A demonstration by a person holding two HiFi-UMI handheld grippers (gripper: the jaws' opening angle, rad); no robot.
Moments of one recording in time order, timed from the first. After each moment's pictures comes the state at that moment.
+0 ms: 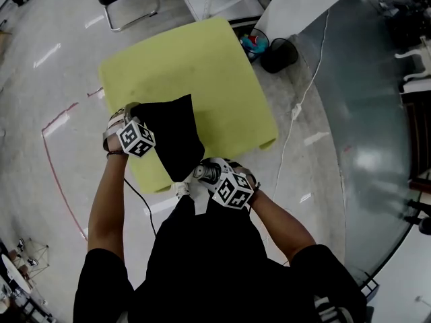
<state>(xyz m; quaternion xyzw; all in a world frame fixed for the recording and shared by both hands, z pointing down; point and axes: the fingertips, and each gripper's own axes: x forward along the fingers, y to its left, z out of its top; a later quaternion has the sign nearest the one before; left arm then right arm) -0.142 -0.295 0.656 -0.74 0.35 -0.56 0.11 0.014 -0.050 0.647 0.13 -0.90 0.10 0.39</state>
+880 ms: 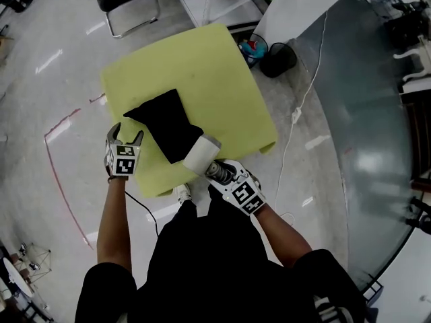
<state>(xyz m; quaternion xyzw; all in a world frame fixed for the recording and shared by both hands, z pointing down) -0.193 -0.245 0.659 -0.76 0.48 -0.41 -0.12 0.053 -0.071 0.616 0.28 -0.90 0.17 0.29</state>
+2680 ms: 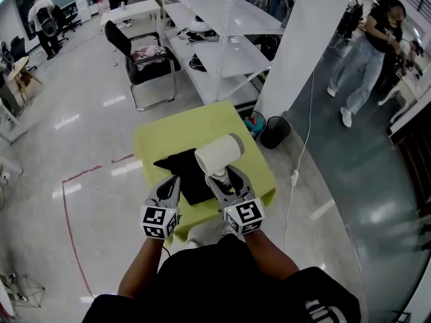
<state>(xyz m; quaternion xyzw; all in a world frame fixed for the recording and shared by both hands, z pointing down) -0.106 -0.130 0.421 -0.88 0.47 -0.07 -0.08 0.006 -0.126 0.378 0.48 -0.88 0.01 0.02</state>
